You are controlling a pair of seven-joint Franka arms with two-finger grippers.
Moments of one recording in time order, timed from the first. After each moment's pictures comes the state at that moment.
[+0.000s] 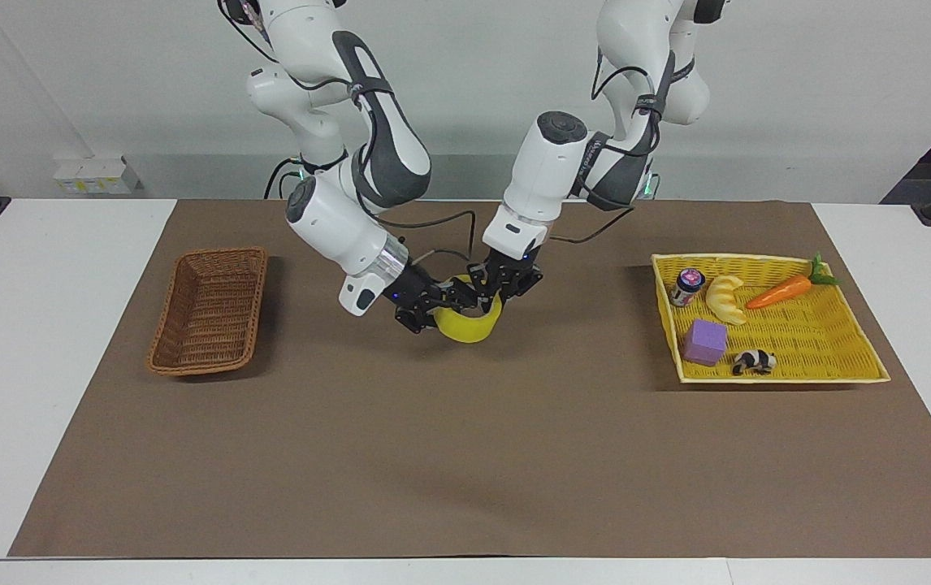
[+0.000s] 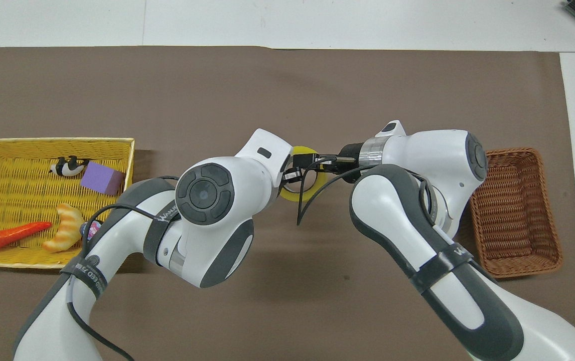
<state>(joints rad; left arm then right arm) -0.69 0.21 0.03 -1.88 -0.14 2.40 -0.75 0.36 0.26 0.03 -1.93 0.88 2.40 -0.17</state>
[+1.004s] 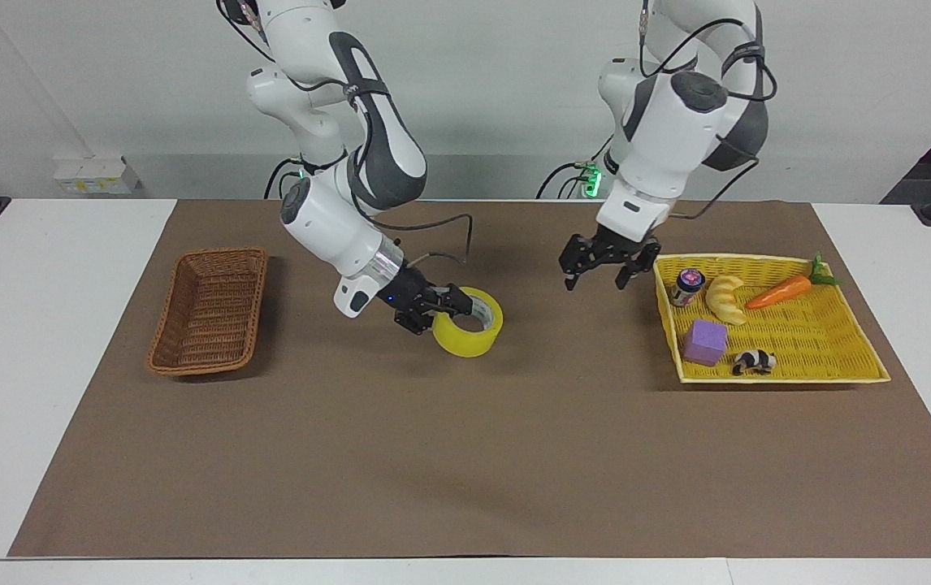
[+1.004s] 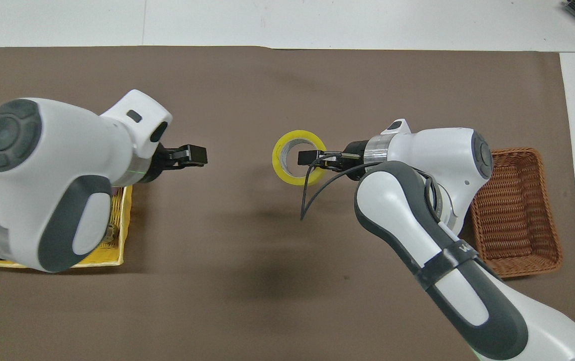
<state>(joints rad) -0.41 0.02 0.07 -1.87 -0.14 2.05 -0.33 0.35 0.26 0.01 -1.93 0.87 2.40 -0.15</state>
